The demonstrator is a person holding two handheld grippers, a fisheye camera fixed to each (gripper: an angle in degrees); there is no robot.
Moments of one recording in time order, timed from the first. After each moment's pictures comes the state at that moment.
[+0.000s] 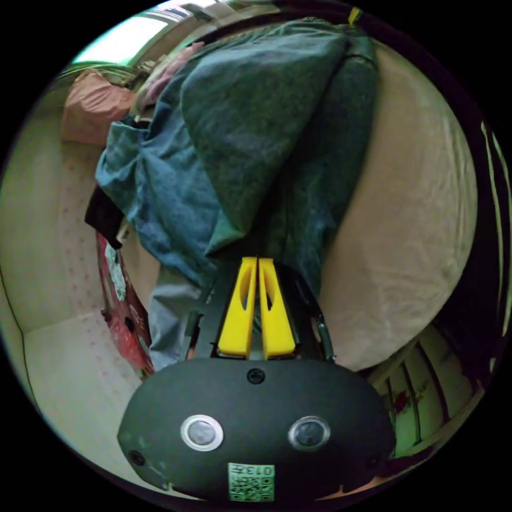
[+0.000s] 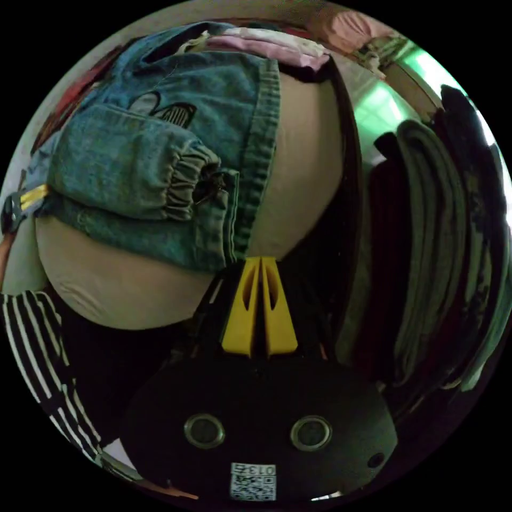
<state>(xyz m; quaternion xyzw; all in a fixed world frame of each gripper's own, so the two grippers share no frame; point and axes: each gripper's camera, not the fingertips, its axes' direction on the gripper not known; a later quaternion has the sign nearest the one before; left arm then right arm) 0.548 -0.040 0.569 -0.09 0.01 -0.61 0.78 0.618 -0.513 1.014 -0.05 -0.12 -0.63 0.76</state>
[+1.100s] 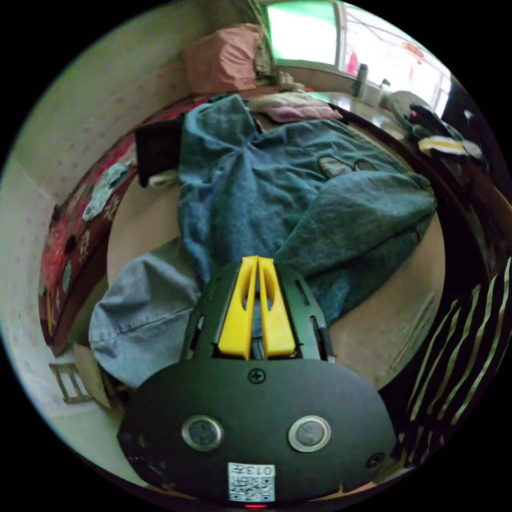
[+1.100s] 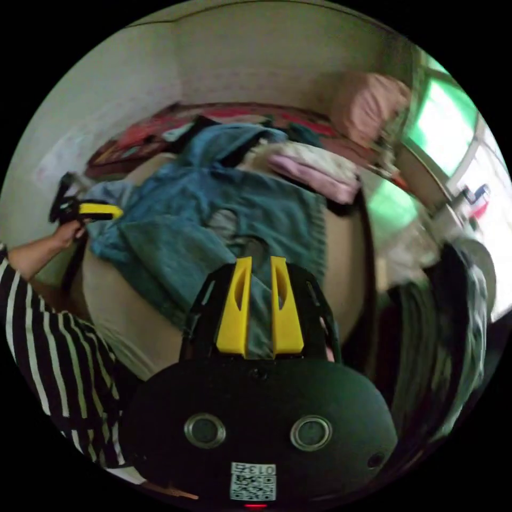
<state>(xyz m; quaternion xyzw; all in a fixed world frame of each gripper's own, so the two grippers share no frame) 0.533 0.091 0.528 0.08 0.02 -0.83 0.55 0.534 -0.486 0.934 0.11 -0.31 -0.61 0.72</state>
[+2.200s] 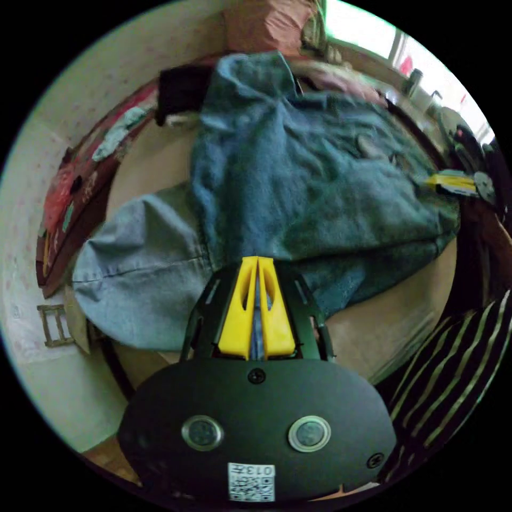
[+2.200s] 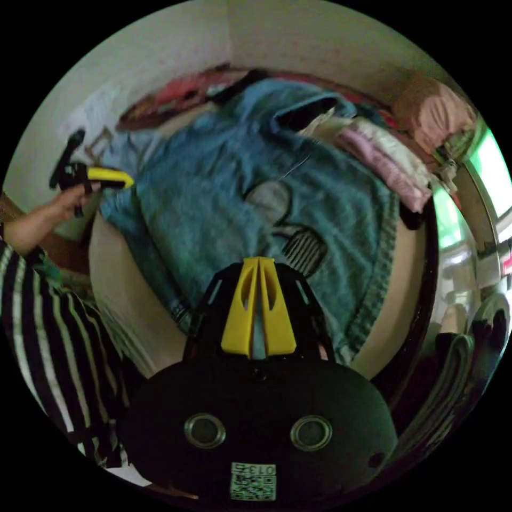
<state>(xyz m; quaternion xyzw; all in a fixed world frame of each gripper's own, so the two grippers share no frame) 0.562 0.221 0.525 0.04 0.08 -0.89 0.45 0.368 -0.461 0.951 0.04 -0.29 -0.73 0.61</state>
